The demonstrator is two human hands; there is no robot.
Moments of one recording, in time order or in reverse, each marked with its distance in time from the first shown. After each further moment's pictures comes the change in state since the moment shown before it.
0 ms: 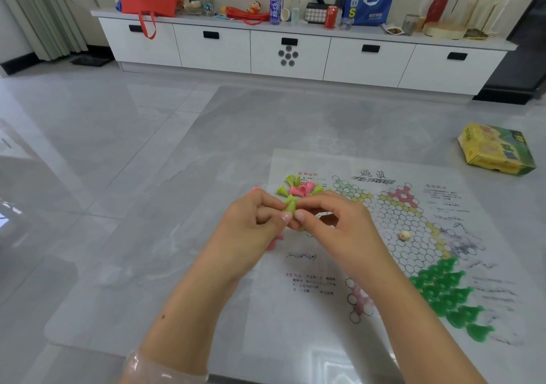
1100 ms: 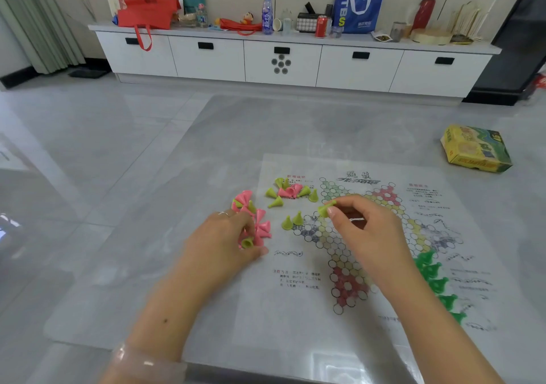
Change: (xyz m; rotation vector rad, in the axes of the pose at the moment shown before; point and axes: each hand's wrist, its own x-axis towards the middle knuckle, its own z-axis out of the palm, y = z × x) left_hand 0.001 -0.023 -0.022 1.026 0.035 0.225; right_hand -0.024 0.002 -0.037 -0.039 0.214 0.081
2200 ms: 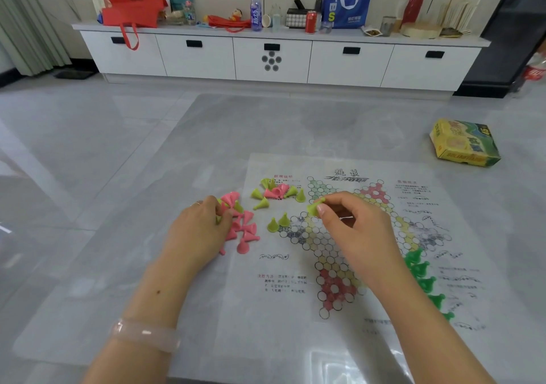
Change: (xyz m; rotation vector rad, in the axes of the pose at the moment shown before) left_hand 0.036 -0.014 0.013 0.001 0.100 -0.271; right_hand 0.006 0.008 -0.004 0.008 -0.009 -0.016
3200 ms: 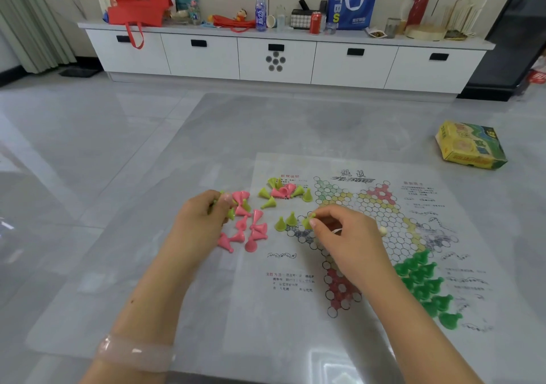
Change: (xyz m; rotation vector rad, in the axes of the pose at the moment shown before) left_hand -0.019 0.014 -0.023 -0.670 0.020 -0.106; right_hand -0.001 0.010 0.017 -0.218 -0.067 0.037
